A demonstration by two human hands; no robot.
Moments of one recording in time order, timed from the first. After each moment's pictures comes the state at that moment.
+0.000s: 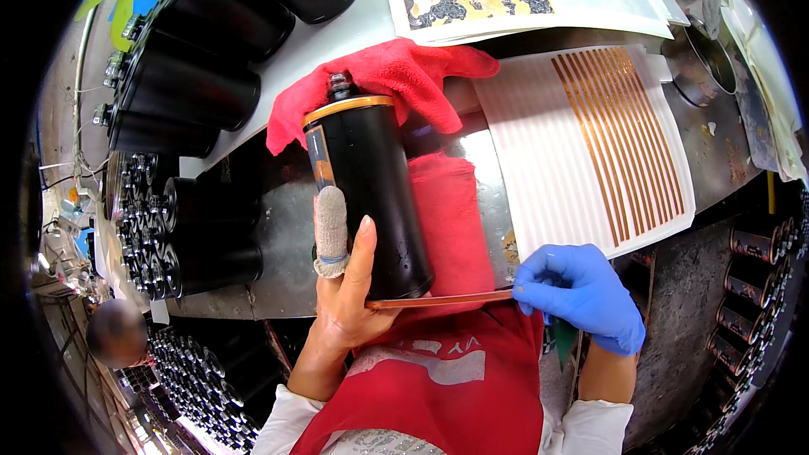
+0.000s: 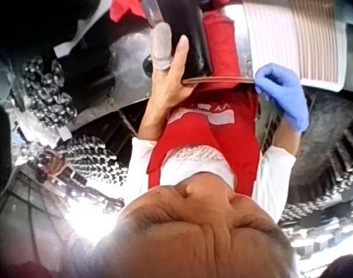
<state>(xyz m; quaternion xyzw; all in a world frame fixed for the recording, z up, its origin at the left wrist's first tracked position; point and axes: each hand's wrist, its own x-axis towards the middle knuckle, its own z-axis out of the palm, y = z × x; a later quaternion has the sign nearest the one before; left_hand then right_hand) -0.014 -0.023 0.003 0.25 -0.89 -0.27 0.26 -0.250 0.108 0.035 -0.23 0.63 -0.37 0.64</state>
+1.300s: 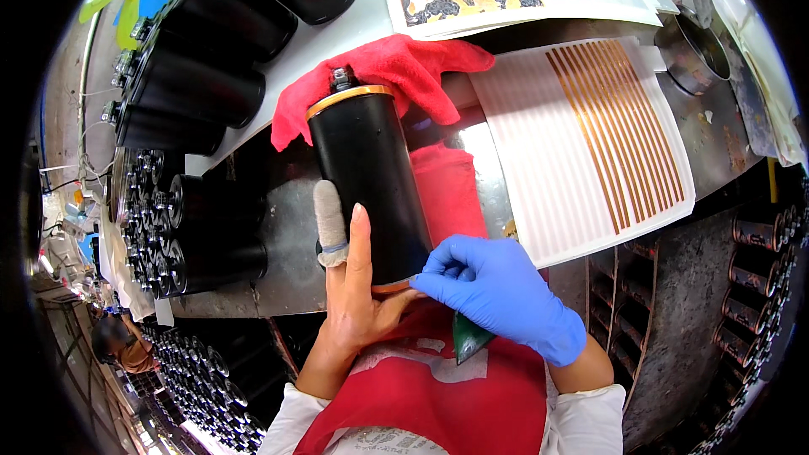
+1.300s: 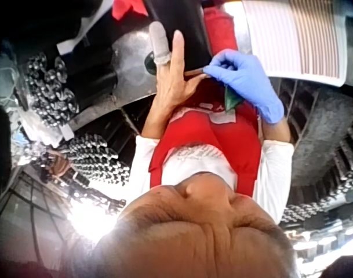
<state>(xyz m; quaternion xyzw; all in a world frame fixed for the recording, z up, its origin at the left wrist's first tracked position) -0.012 -0.007 0.010 0.29 -0.90 -0.25 0.22 -0.183 0.072 0.029 -0.29 0.63 -0.39 0.60</state>
